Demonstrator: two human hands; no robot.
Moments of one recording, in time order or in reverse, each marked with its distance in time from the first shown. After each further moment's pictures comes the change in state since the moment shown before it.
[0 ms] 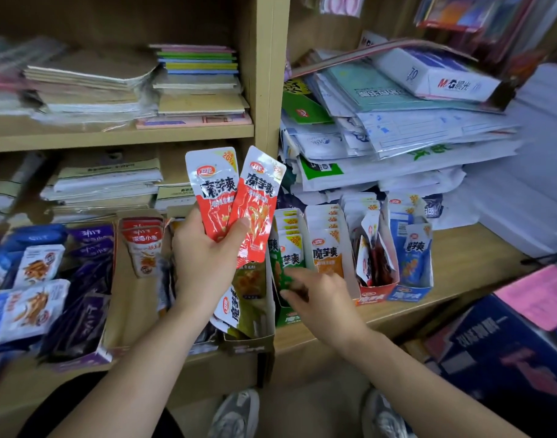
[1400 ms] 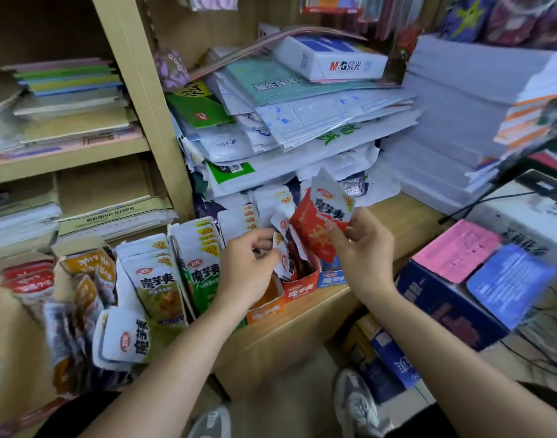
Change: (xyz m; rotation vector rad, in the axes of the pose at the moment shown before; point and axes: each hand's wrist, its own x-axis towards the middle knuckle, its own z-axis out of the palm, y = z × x) left_hand -0.047 0.000 0.155 0.160 -0.496 -0.099; right_hand -0.028 0.094 -0.118 0.476 0.667 0.331
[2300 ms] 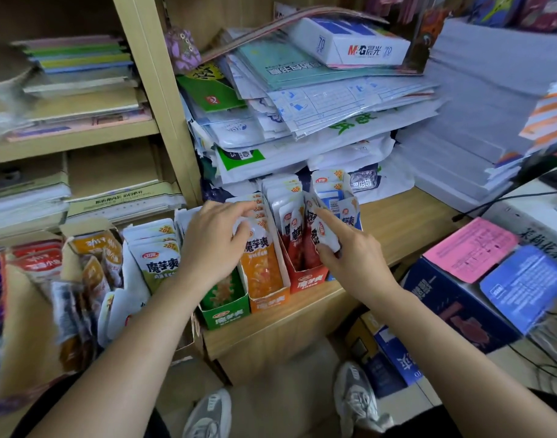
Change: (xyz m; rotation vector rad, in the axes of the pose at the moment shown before) left_hand 0.029 -0.016 -0.052 0.683 0.027 0.351; right_hand 0.004 0.032 0.004 -0.638 -0.349 -0.264
